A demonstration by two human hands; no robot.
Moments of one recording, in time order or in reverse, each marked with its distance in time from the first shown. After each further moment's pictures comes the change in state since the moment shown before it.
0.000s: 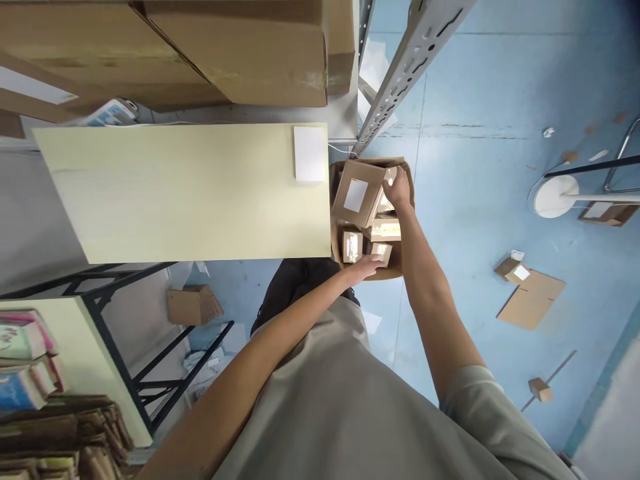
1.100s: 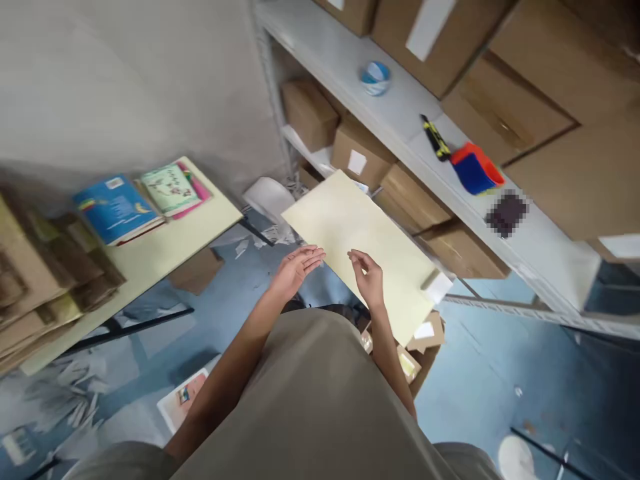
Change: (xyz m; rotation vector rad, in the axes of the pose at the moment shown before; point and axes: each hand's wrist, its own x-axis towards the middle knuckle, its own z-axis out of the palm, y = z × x) left_hand -0.522 0.101 -0.341 -0.732 0.466 1.055; right_hand -0.319 -0.563 0.149 0.443 -0.422 -0.631
